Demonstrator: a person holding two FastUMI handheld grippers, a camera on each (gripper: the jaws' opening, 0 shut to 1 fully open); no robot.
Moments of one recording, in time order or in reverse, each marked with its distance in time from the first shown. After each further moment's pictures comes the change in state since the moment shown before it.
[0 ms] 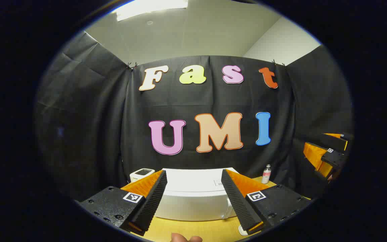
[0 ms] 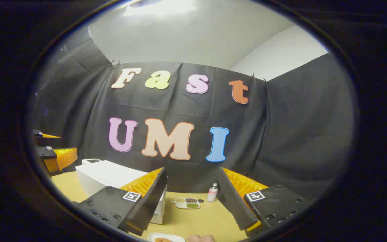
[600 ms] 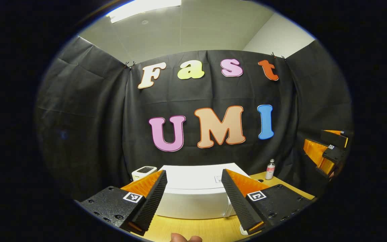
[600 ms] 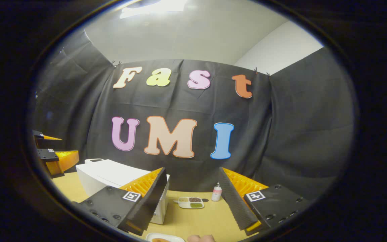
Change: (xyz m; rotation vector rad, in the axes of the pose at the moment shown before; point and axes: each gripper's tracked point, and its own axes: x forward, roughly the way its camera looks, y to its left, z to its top) left arm 0.009 -0.012 -0.012 0.039 0.038 0.022; right arm 0.020 -0.008 -0.016 0.024 0.026 0.049
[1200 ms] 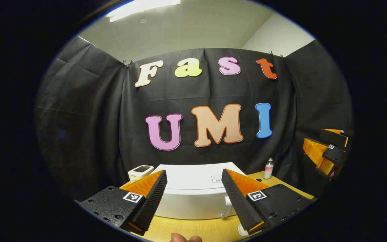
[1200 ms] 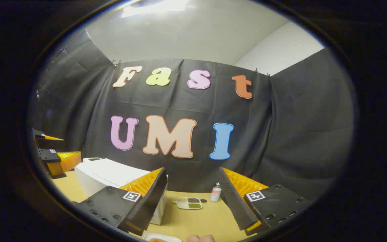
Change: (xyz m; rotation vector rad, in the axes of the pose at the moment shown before) left arm 0.009 -0.009 -0.004 -0.002 0.006 -0.015; right arm 0.005 -0.005 0.001 -0.014 0.002 -0.006
